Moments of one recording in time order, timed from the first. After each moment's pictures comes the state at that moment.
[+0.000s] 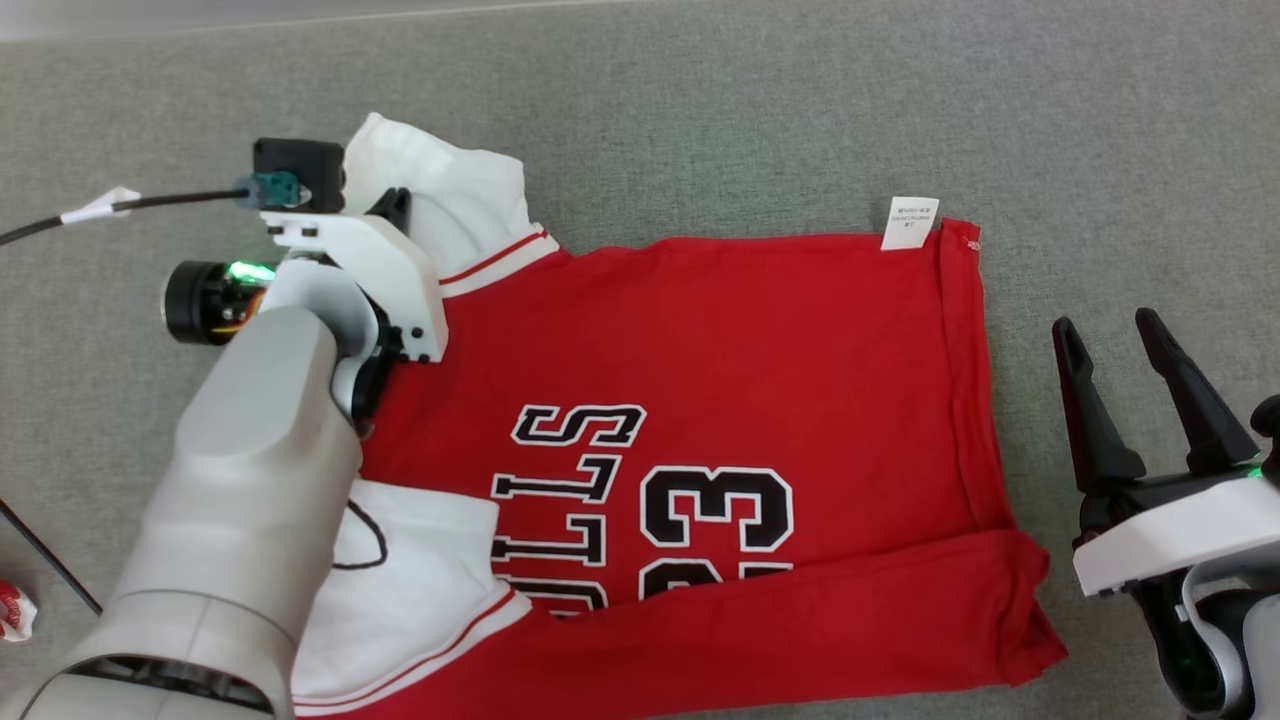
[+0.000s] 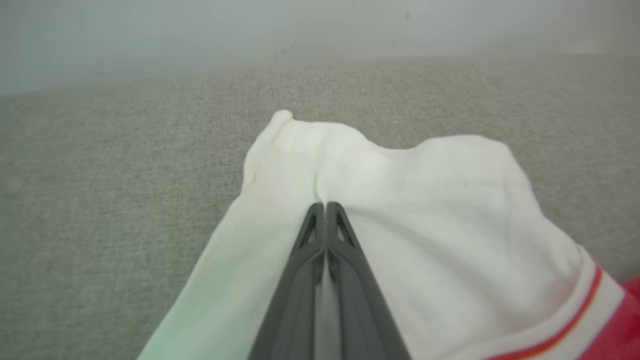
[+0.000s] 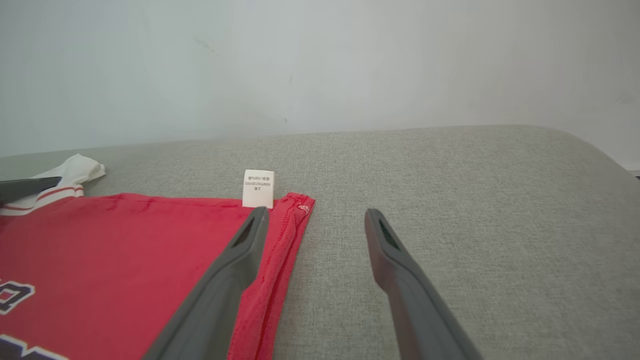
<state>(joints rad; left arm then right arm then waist) -1.08 0.14 -0.34 1.10 -0.31 -0.04 0.02 -0.28 -0.13 0.03 -0.05 0.37 0.13 0.11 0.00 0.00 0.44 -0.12</state>
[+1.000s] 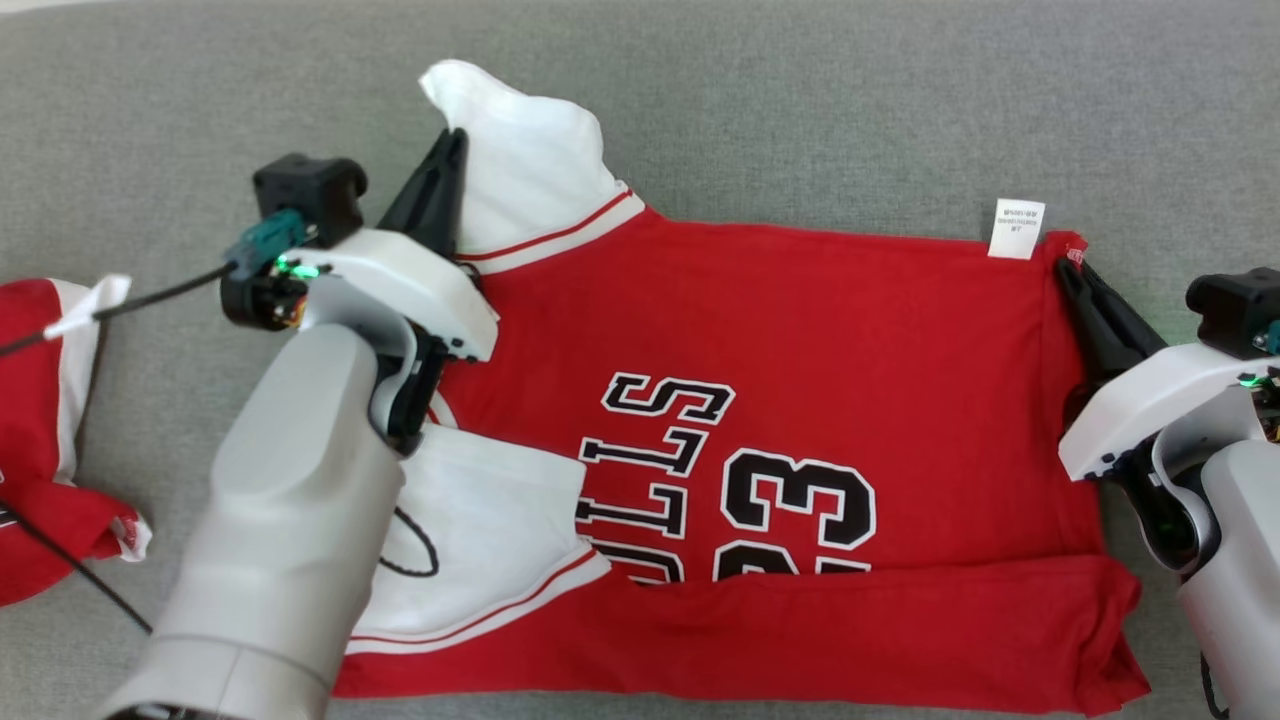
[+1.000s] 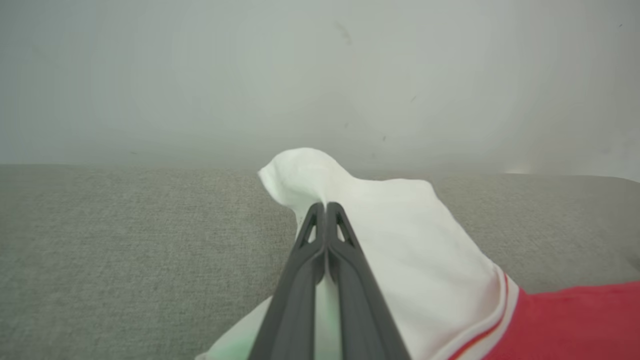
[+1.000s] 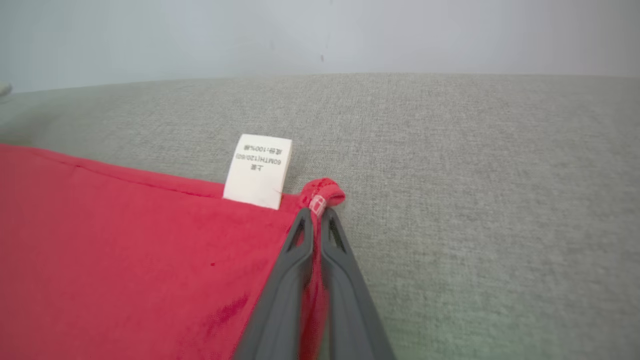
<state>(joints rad) -0.98 0.11 -0.31 0.90 -0.38 -0.08 -0.26 -0.70 -0.27 0.31 0.61 0.56 0.13 -0.02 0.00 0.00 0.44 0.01</state>
